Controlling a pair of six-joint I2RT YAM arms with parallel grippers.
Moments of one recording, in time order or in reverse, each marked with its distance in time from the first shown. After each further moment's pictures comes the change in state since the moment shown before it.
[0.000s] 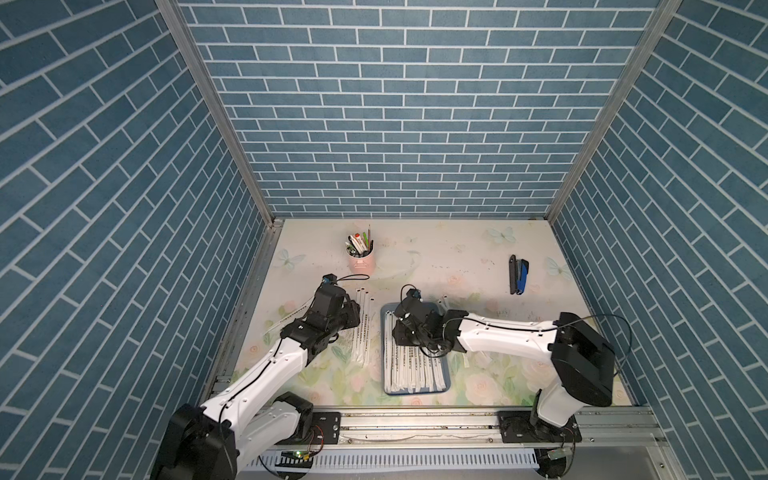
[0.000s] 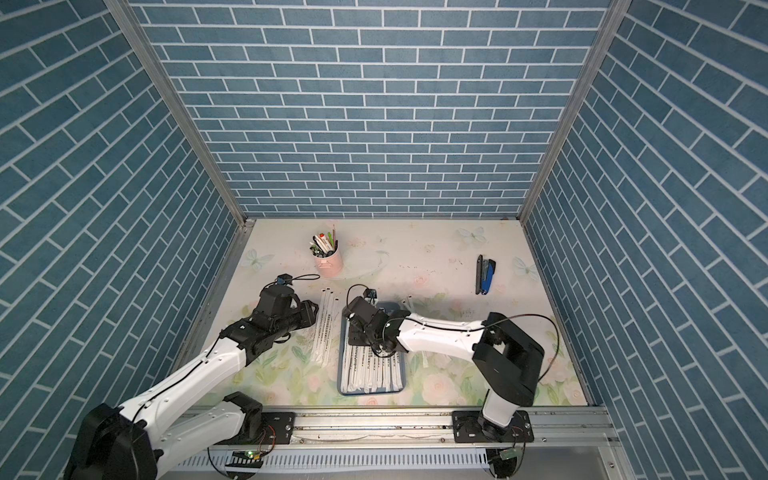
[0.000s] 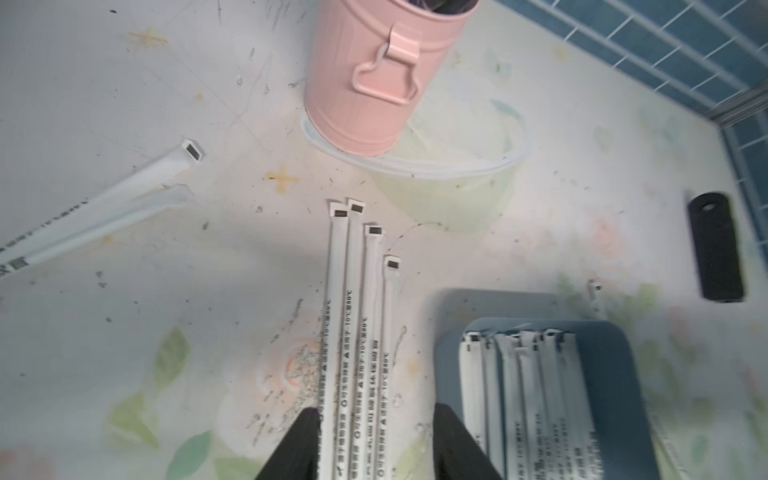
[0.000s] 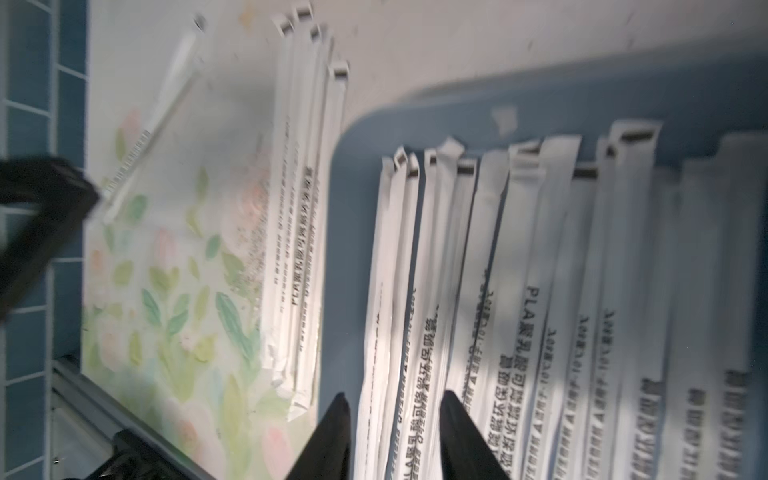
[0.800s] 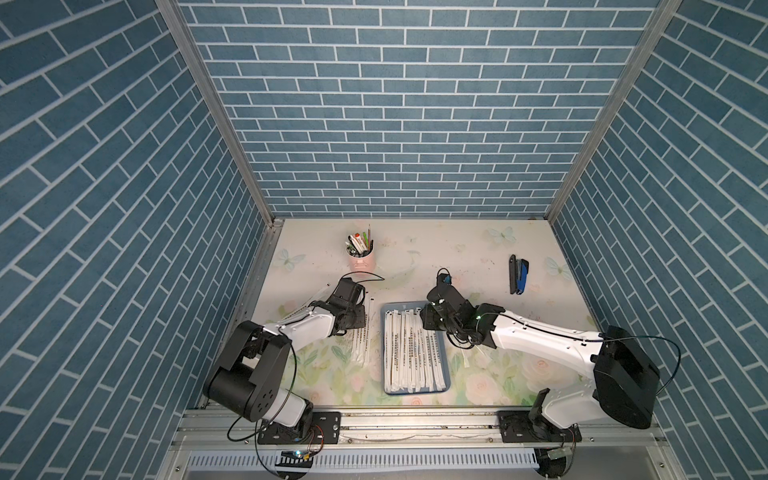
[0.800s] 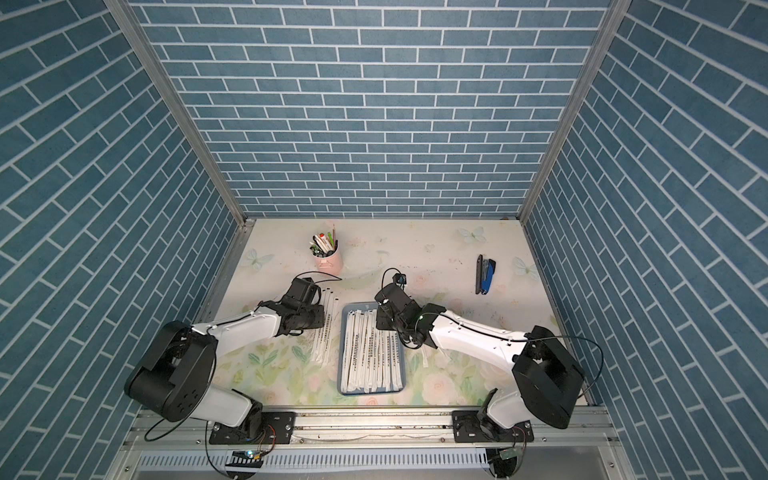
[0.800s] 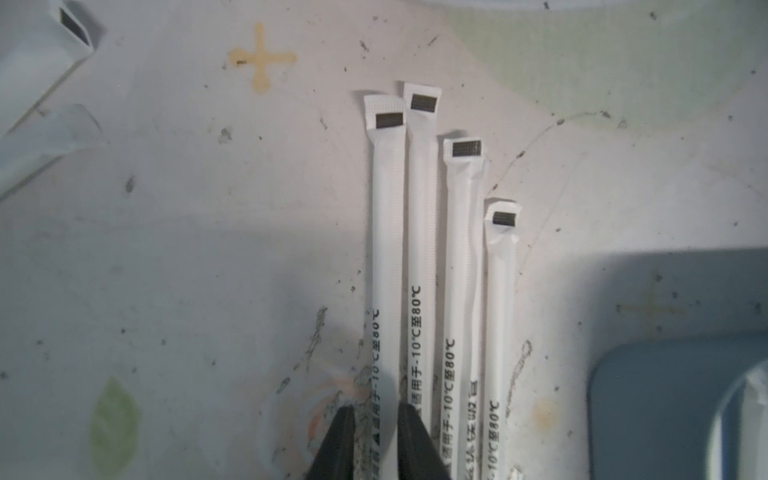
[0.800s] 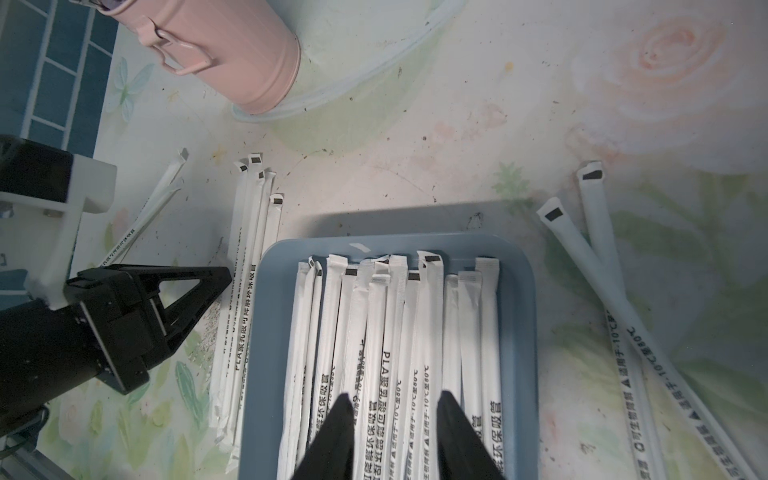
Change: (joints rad) left arm 0.014 0.429 0.094 0.043 -0.020 0.134; right arm -0.140 -0.181 -0.148 0.014 0.077 -0.117
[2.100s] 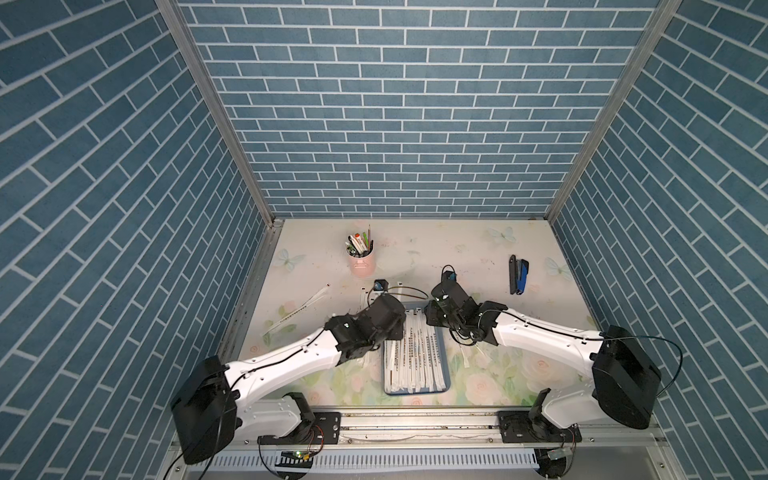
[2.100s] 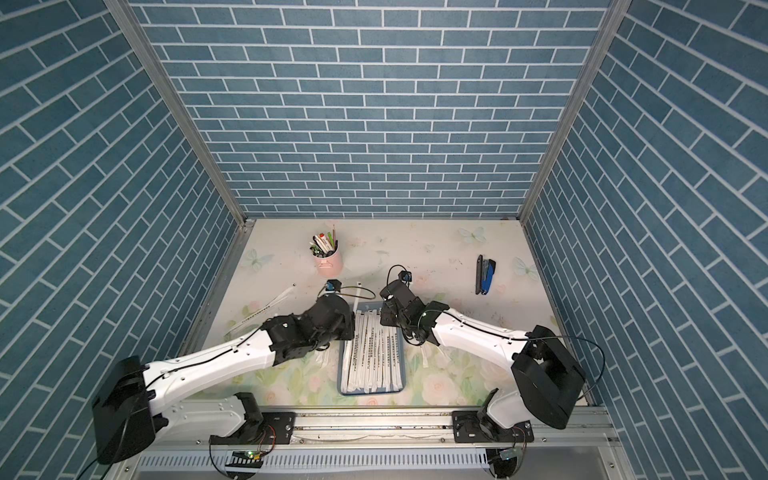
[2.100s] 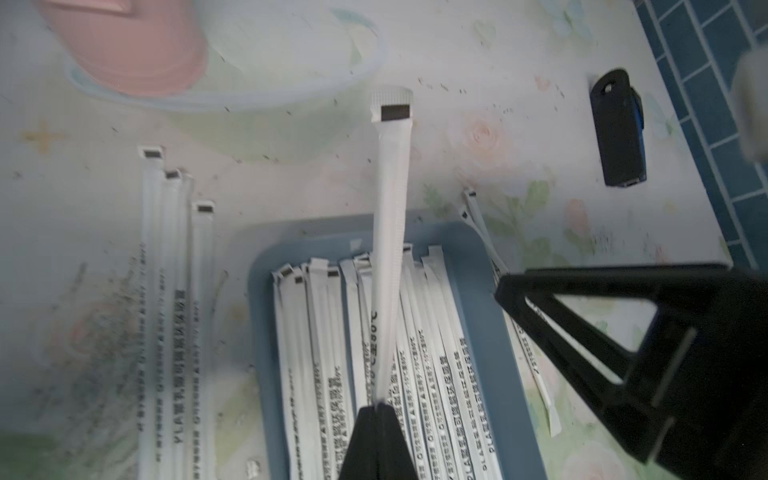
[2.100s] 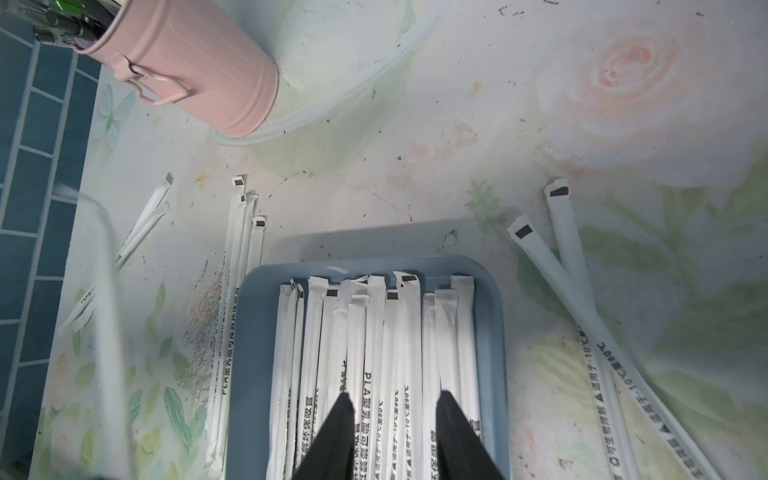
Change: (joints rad) left arm -0.558 -0.235 0.132 -0.152 -0.193 -0.391; right arm -0.046 0.000 -0.010 0.012 -0.002 -0.001
